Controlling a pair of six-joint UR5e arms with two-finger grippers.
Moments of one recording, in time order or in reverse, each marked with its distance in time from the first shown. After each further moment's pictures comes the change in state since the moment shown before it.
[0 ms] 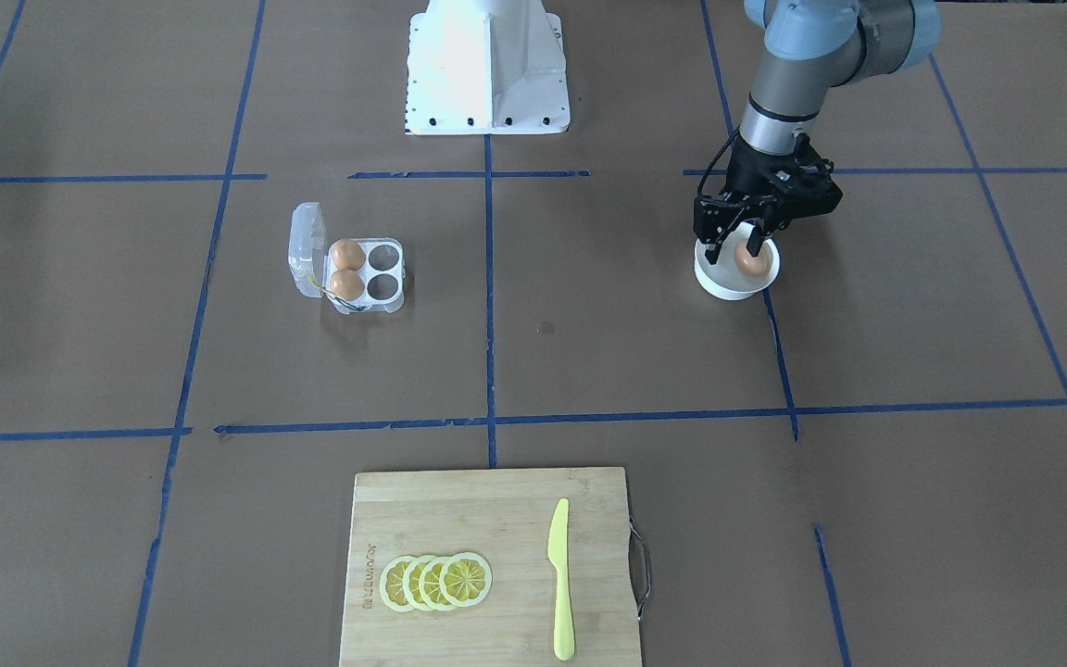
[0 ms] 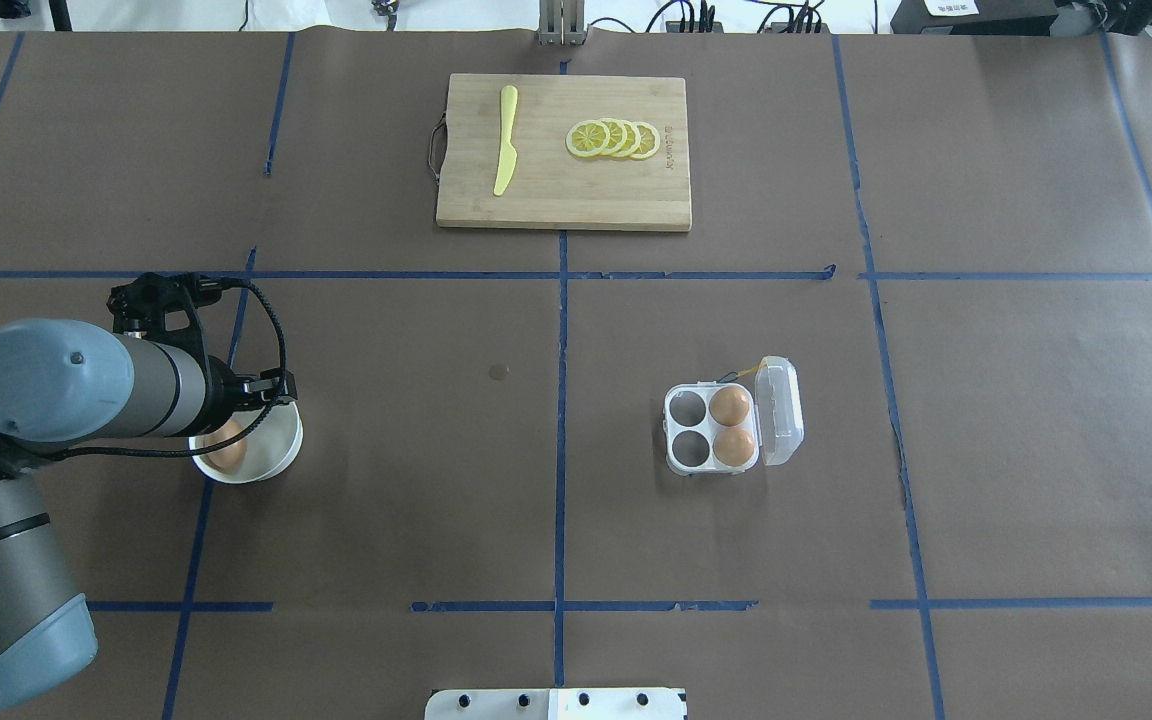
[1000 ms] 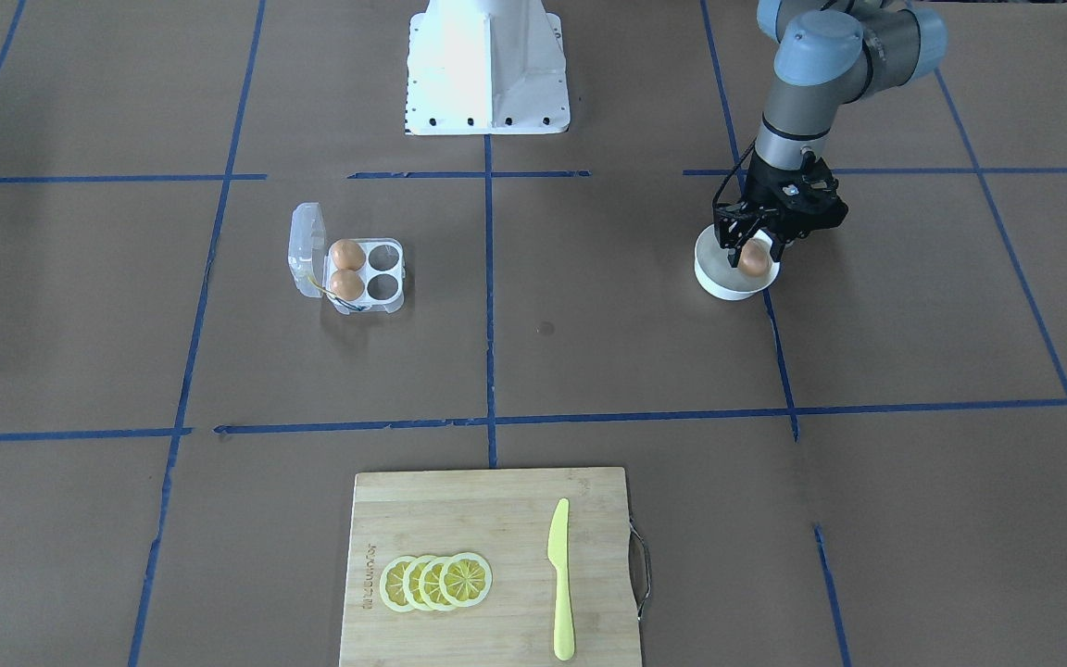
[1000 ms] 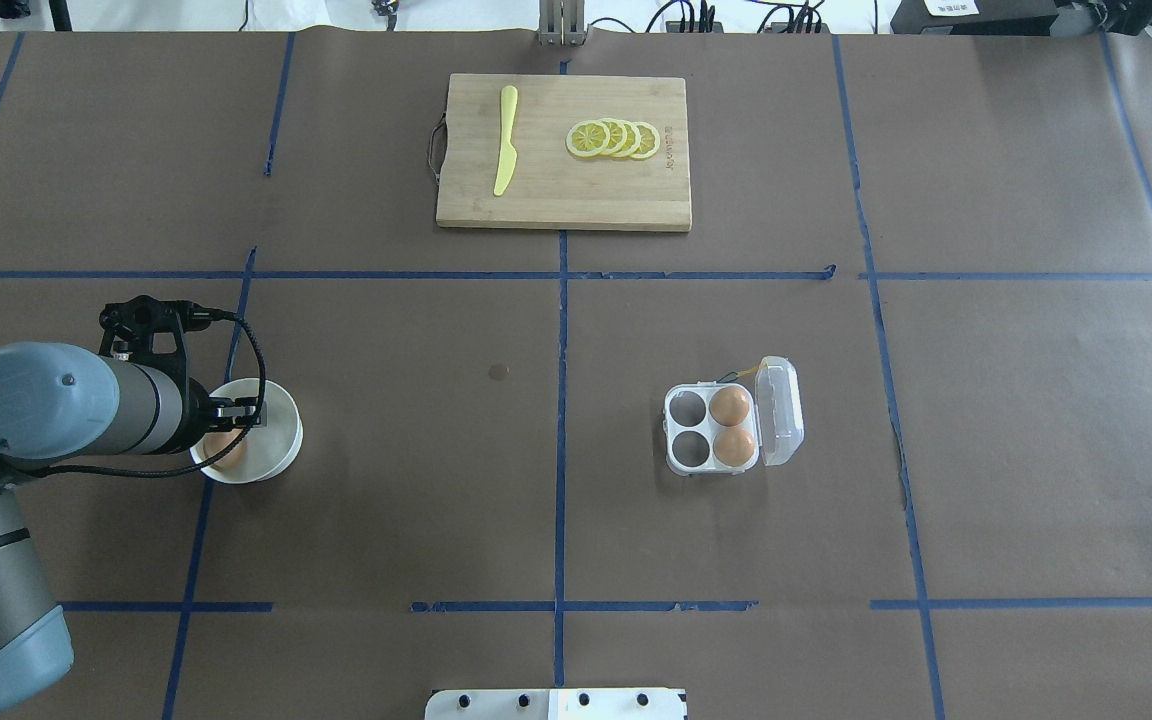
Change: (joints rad) left arm 0.007 0.065 0.021 -0.035 0.003 0.133; right arm 0.000 0.000 -0.002 0.000 -0.002 -0.001
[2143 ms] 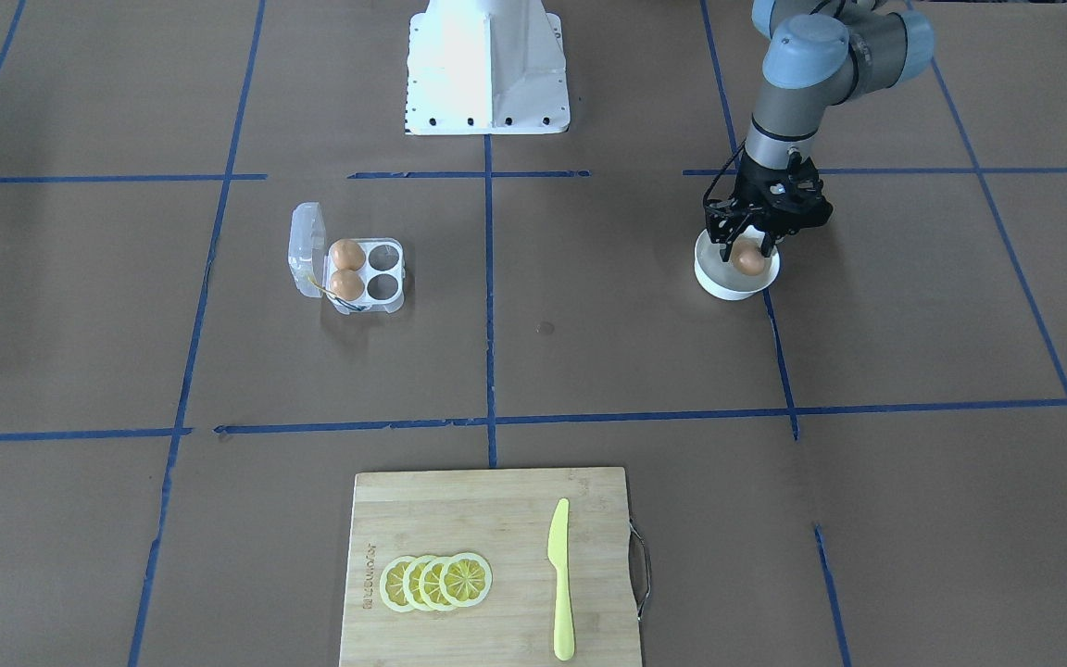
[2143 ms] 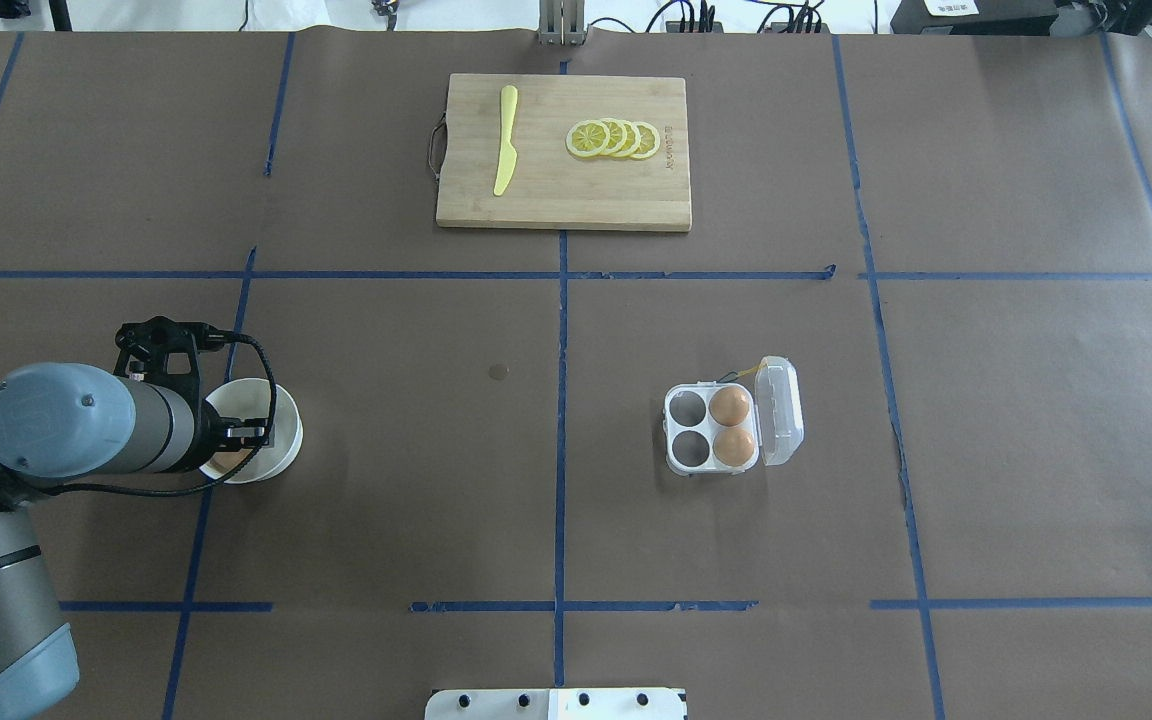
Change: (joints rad) left arm 0.036 0.000 0.013 -0.001 0.000 0.004; right arm 0.000 -0.002 0.000 0.000 -0.002 0.000
